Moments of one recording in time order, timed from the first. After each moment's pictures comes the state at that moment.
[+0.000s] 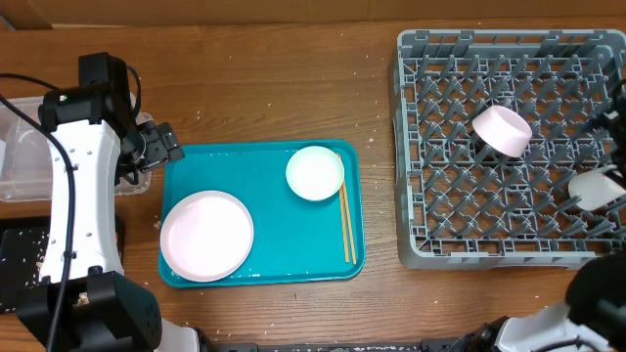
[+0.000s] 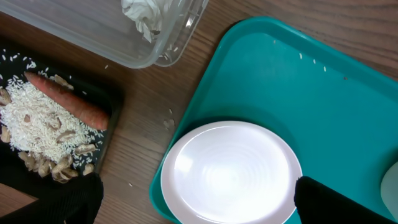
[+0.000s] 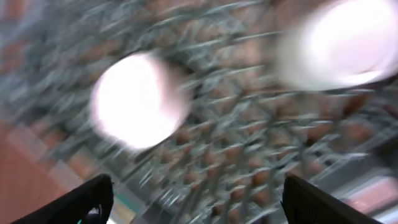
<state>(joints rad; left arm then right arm) 0.18 1.67 1.59 -1.33 -0.12 -0.30 -0.60 1.76 1.82 -1.42 -0.33 0.36</state>
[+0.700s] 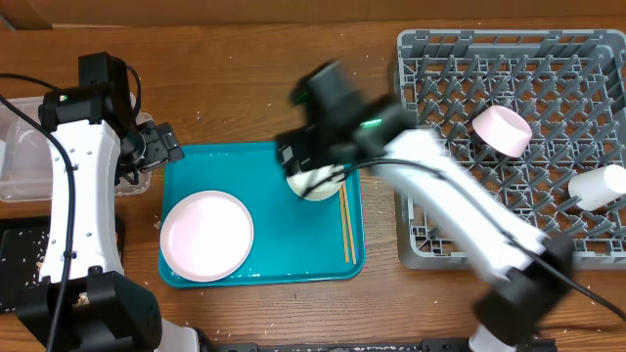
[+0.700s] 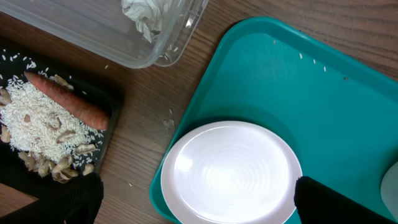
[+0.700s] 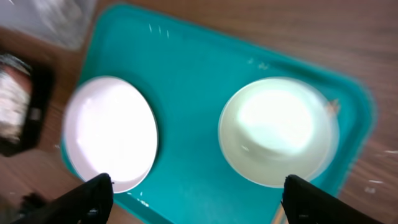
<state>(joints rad) 0.18 1.67 1.59 -1.33 -0.12 -0.30 0.73 1.87 1.78 -1.01 -0.14 0.39</state>
